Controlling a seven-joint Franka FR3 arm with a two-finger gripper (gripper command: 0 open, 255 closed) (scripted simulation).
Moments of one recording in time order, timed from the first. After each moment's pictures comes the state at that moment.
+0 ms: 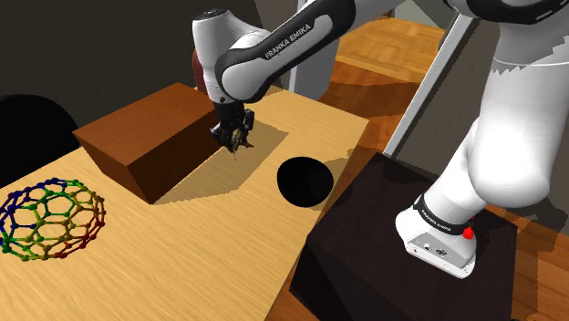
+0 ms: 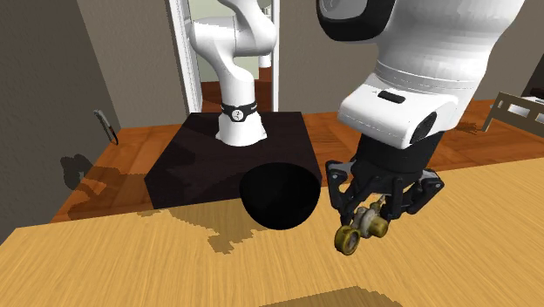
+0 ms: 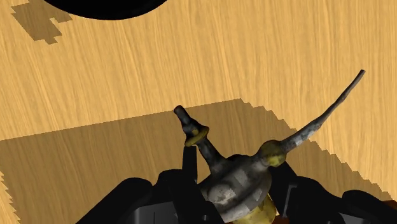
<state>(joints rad) 0.18 0.37 0.25 -1.90 -0.15 2.17 0.58</state>
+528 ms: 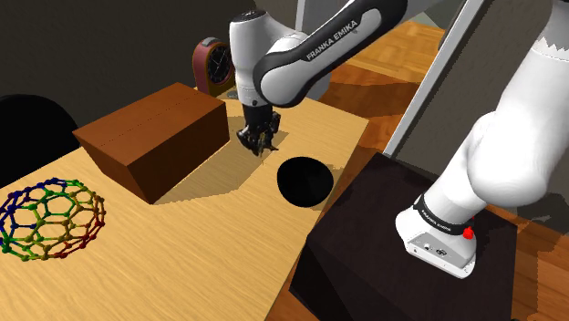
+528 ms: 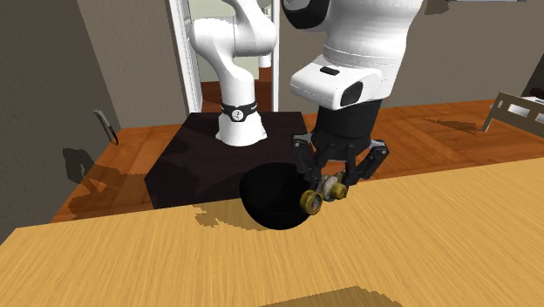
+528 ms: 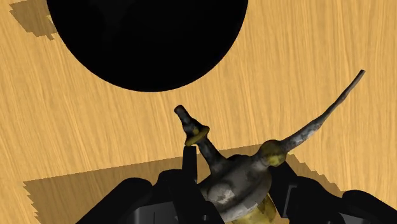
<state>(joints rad) 0.13 0.15 0.26 -2.19 -0.09 2.25 0.53</state>
